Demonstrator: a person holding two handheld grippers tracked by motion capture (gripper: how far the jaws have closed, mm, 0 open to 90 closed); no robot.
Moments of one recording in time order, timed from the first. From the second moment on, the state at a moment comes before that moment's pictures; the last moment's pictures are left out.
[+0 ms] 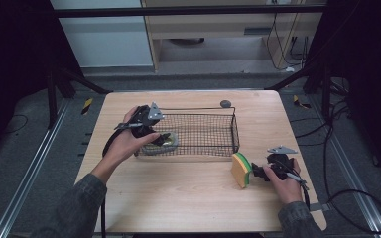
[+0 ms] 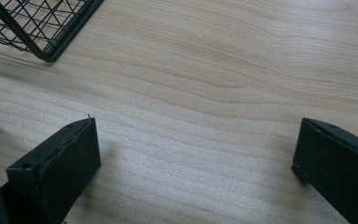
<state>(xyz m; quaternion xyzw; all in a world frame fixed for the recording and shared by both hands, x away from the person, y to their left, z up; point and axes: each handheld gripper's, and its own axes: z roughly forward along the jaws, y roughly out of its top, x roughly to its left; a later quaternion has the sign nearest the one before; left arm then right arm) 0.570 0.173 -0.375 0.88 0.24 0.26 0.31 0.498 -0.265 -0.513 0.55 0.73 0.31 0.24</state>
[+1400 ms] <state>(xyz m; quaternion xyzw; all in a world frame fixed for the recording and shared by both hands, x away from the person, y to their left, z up) 0.501 0.256 -0.507 0.82 0.44 0.19 0.32 0.413 -0.215 -0.443 0.48 0.83 0.24 0.13</state>
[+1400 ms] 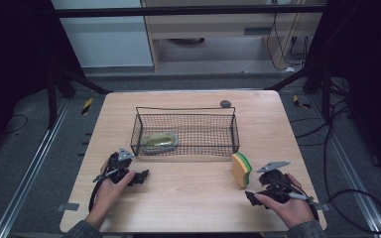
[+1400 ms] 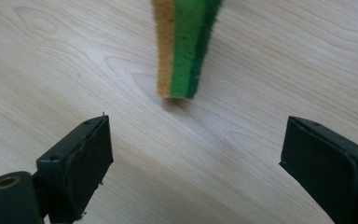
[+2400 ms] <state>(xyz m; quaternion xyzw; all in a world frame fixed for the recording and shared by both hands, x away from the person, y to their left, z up) 0.502 0.257 -0.509 0.81 0.44 0.19 0.33 0.481 -0.181 -0.414 0.47 0.85 0.22 0.11</state>
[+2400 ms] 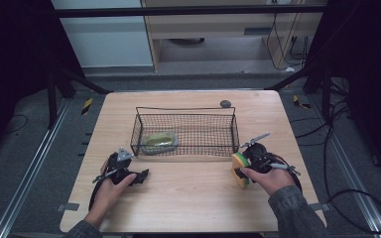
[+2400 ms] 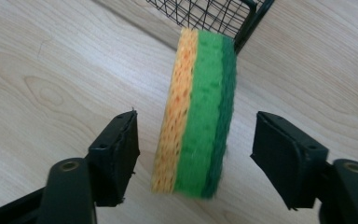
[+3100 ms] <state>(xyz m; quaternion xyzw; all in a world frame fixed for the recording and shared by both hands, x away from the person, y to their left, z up) 0.502 0.257 -0.509 0.81 0.44 0.19 0.33 0.481 -0.209 -0.398 0.46 0.84 0.24 0.14</state>
